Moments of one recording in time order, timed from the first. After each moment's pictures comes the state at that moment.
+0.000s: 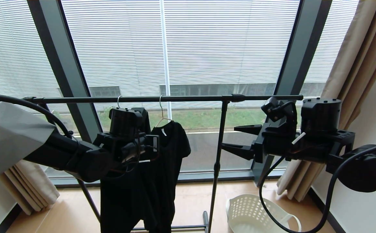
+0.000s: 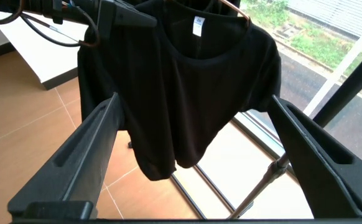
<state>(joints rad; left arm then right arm) -0.42 2.03 -1.01 -0.53 0.14 -0.17 0.36 1.83 -0.83 -0.69 0.59 -0.06</state>
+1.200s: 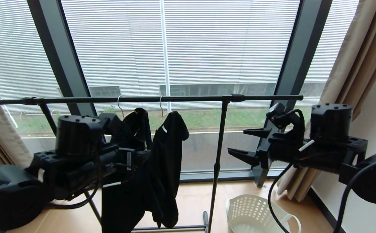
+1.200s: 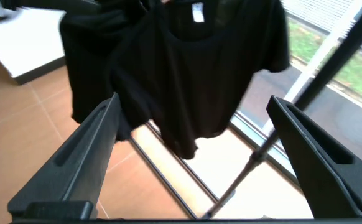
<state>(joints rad) -0.43 1.66 -0.64 -0.53 0.14 -0.13 0.37 1.76 -0.72 -0.69 0.45 -0.15</state>
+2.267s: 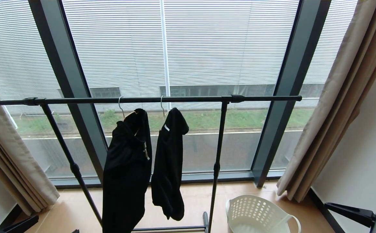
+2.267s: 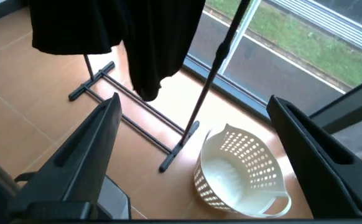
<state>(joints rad) -0.41 0.80 -0.02 -0.39 0.17 -0.04 0.39 1.00 -0.01 -0.55 0.16 -0.13</state>
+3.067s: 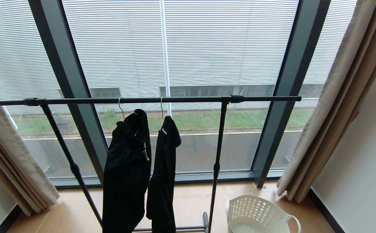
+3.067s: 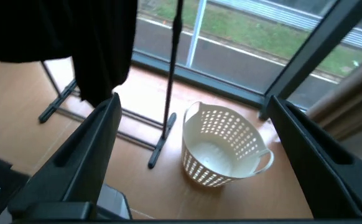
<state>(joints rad) -0.13 0.28 -0.01 -0.01 0.21 0.04 0.15 0.20 -0.03 0.08 0.06 -0.08</state>
